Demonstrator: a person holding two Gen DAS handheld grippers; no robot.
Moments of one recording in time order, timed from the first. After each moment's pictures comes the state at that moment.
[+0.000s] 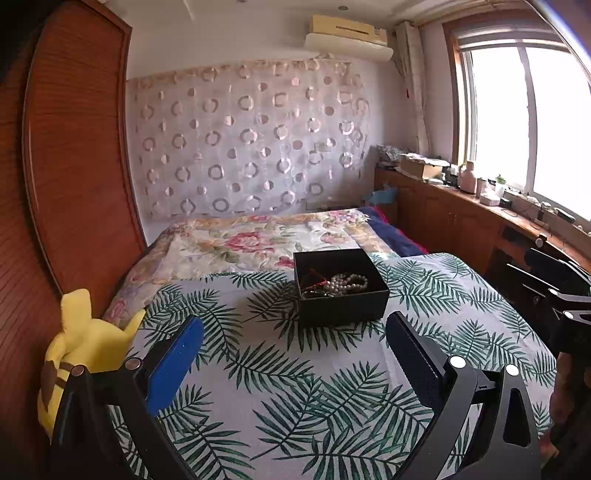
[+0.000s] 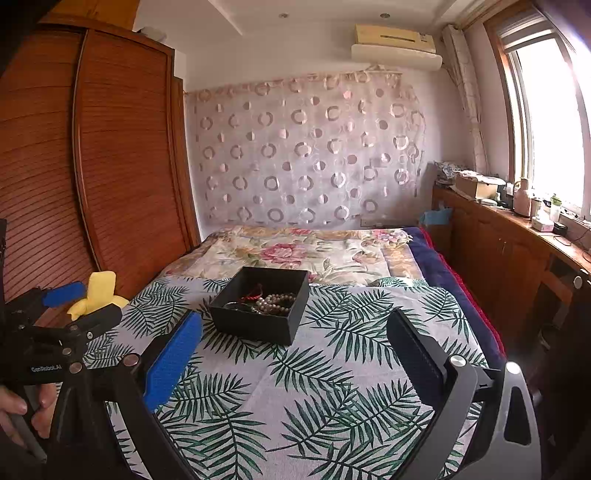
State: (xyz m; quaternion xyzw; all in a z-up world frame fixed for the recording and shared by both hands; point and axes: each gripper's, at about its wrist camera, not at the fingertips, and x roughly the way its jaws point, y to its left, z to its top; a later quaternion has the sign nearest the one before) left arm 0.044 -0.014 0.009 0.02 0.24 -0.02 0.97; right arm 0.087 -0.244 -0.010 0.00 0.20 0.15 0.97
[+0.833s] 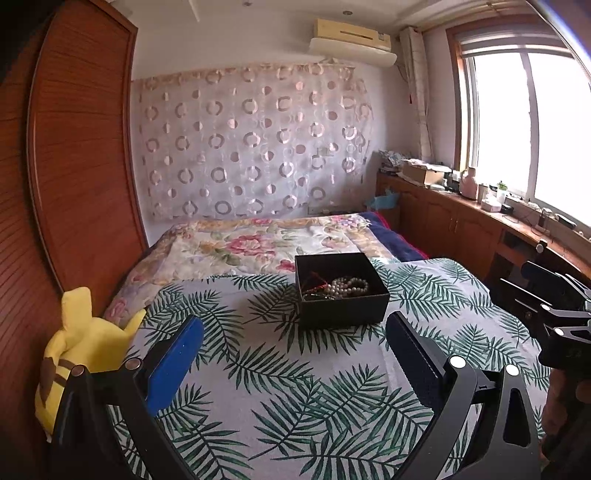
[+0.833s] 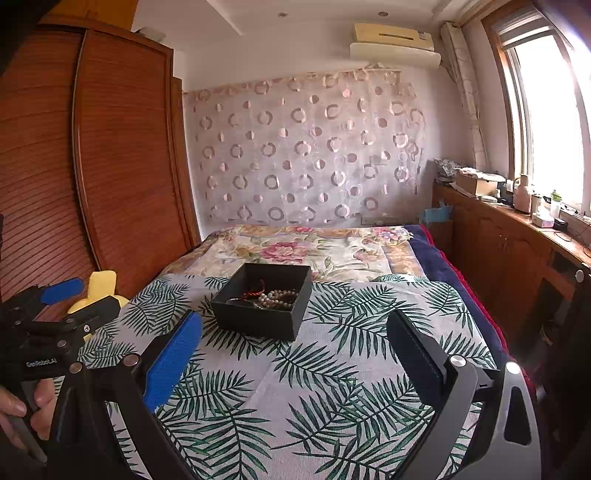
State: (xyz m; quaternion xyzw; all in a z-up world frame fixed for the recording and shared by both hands) left arm 0.042 -0.016 0.008 0.02 0.23 -0.02 0.97; right arm 0.084 -0.237 -0.018 0.01 0.21 0.15 0.97
